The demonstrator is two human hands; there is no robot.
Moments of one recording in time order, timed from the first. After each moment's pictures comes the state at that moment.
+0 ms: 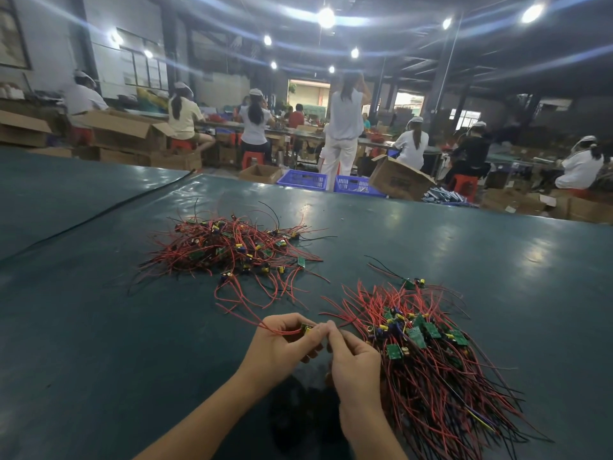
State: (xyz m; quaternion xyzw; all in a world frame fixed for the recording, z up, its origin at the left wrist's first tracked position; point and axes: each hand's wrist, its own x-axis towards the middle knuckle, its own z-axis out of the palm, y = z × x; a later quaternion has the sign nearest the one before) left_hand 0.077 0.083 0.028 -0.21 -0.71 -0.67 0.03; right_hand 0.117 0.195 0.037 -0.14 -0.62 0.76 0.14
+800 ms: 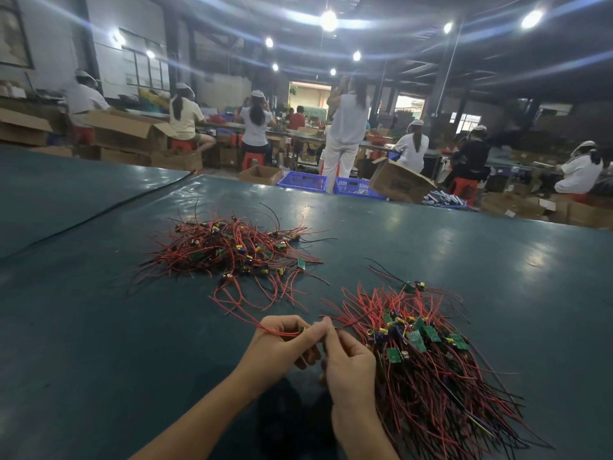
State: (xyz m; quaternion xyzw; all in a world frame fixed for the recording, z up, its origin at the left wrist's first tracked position) left_hand 0.077 0.082 0.037 -0.18 -0.69 -0.70 -0.02; right_hand 0.109 0.188 0.035 -0.15 -0.59 0.78 0.13
